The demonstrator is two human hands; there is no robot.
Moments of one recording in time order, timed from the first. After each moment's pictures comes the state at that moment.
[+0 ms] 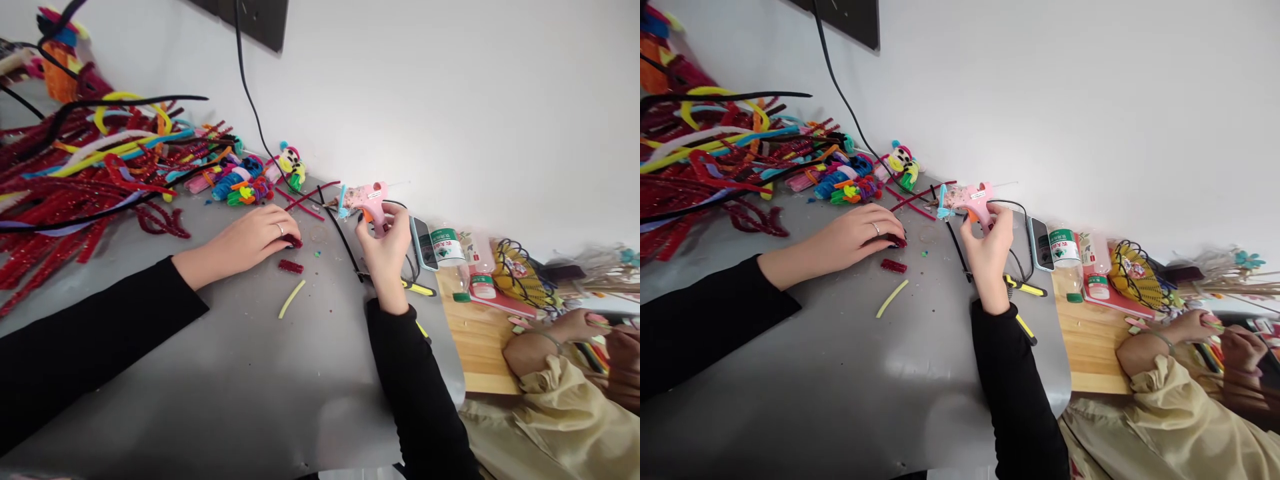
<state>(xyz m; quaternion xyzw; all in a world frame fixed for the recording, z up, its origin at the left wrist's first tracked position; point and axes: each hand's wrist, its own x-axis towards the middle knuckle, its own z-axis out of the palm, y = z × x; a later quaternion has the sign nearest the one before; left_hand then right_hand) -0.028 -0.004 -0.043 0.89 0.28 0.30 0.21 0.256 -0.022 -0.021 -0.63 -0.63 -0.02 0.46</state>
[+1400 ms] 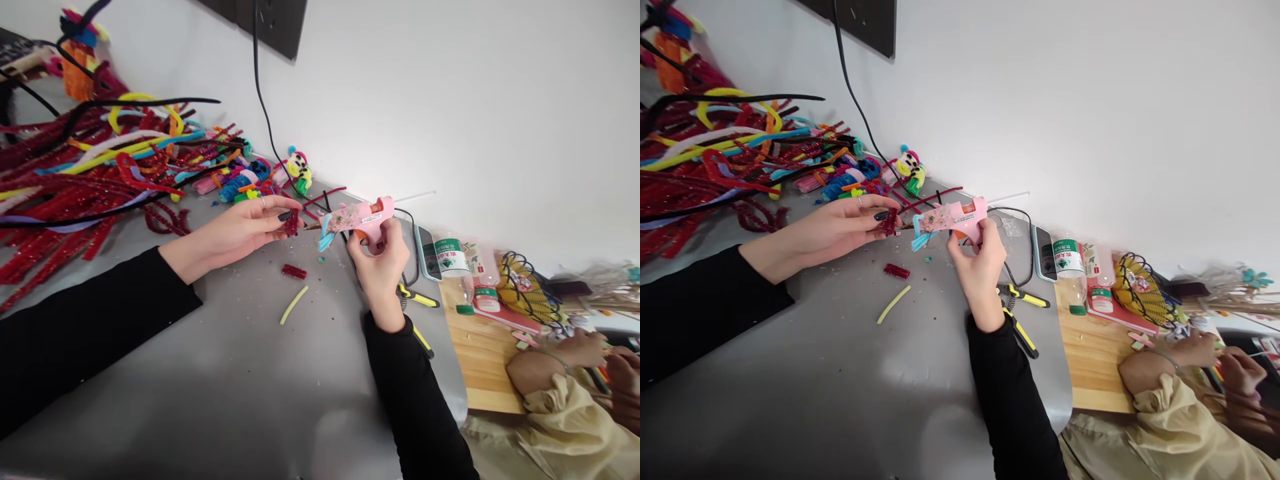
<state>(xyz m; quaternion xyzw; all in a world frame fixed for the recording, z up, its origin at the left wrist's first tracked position) -0.026 -0.010 -0.018 0.43 0.33 0.42 0.73 0.231 -0.040 -0.009 -0.60 -0.67 -0.06 0.44</state>
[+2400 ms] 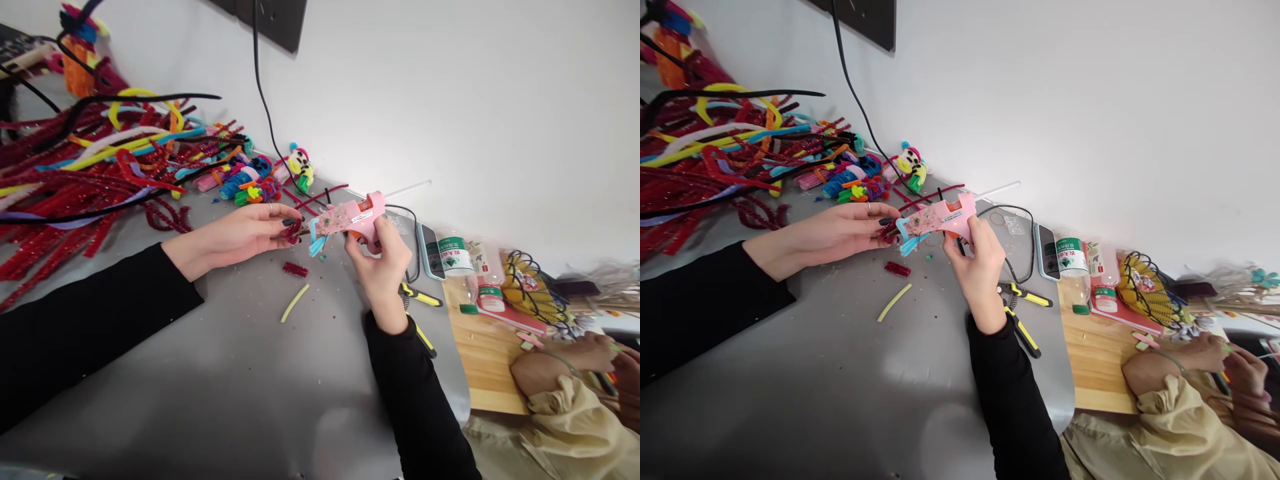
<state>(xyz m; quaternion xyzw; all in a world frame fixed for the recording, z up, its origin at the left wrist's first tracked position) -0.025 -0.009 -0.025 0.37 0.34 0.38 0.77 0.229 -0.046 -0.003 -0.52 -0.74 -0.08 0.41</state>
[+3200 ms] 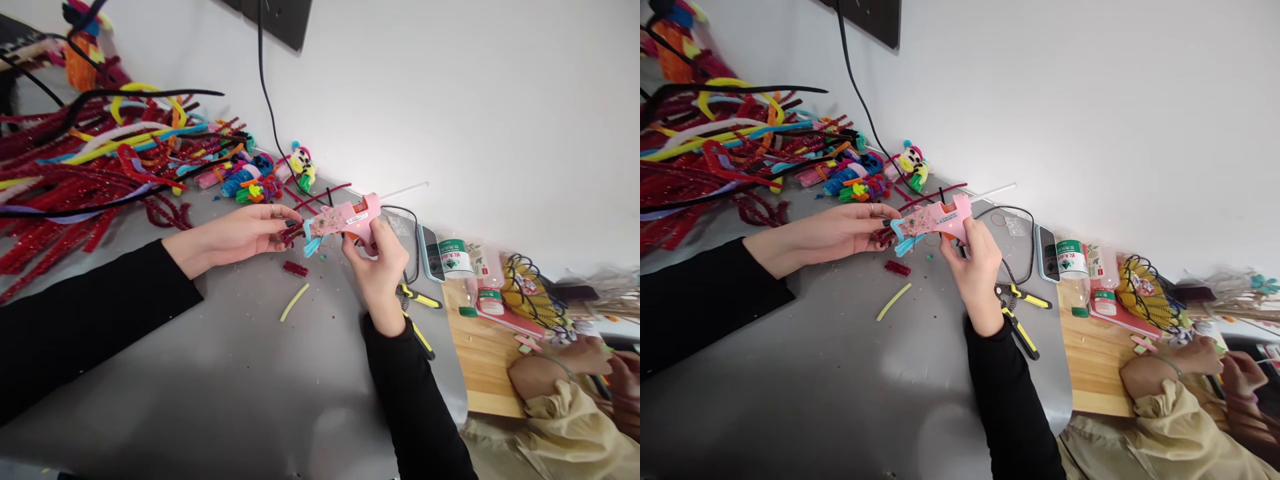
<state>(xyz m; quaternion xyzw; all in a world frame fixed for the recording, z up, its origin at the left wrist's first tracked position) -0.024 -0.007 -0.026 0.34 0.37 0.36 0.79 0.226 -0.044 -0.007 -0.48 -0.76 -0.10 0.42</state>
